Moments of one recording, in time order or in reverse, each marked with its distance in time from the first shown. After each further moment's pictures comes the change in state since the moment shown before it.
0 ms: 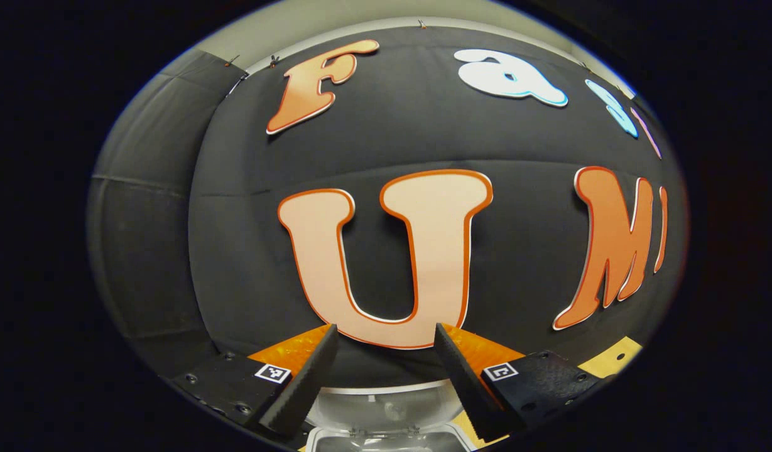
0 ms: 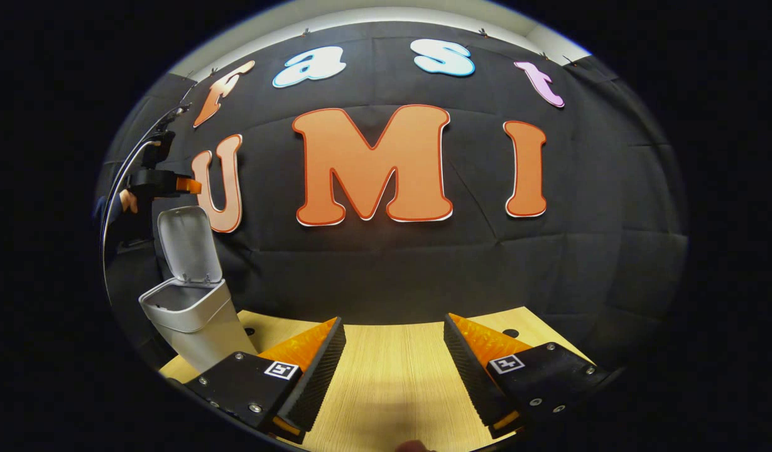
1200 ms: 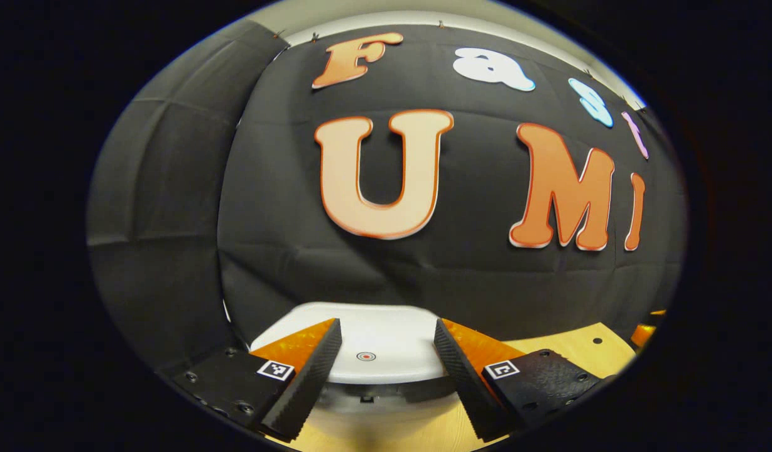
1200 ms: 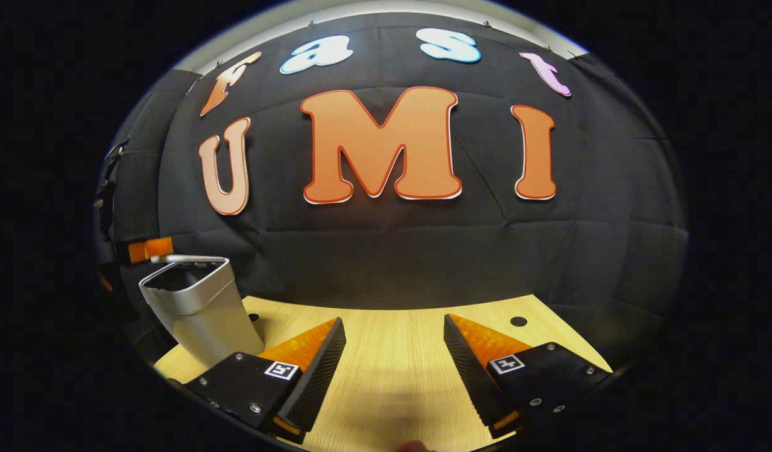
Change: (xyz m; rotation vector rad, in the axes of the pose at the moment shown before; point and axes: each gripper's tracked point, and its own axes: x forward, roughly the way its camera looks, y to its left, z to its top) left arm -0.172 -0.016 -0.194 -0.125 0.159 -0.010; right arm 0.002 0.015 -0.038 -0.017 0.062 0.051
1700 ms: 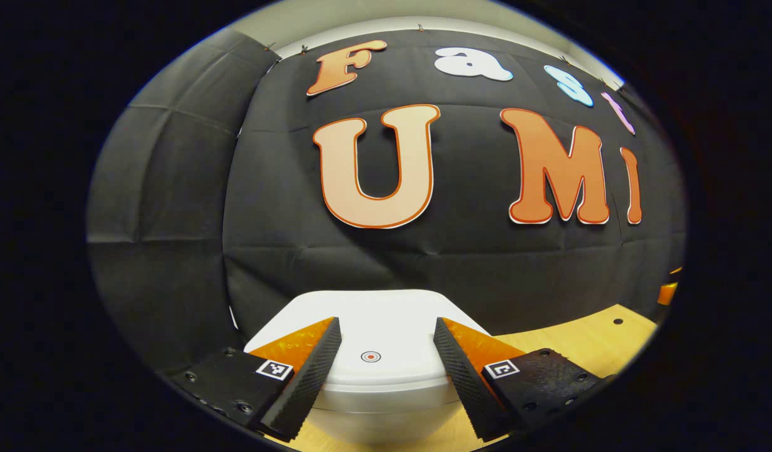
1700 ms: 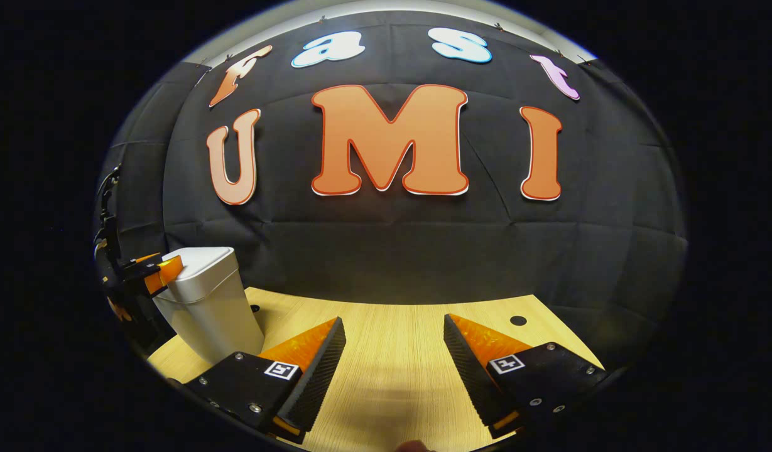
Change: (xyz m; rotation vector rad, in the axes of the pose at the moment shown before) left arm -0.009 -0.004 -0.009 0.090 -0.115 0.016; right arm -0.008 0.003 -0.003 -0.030 0.012 0.008
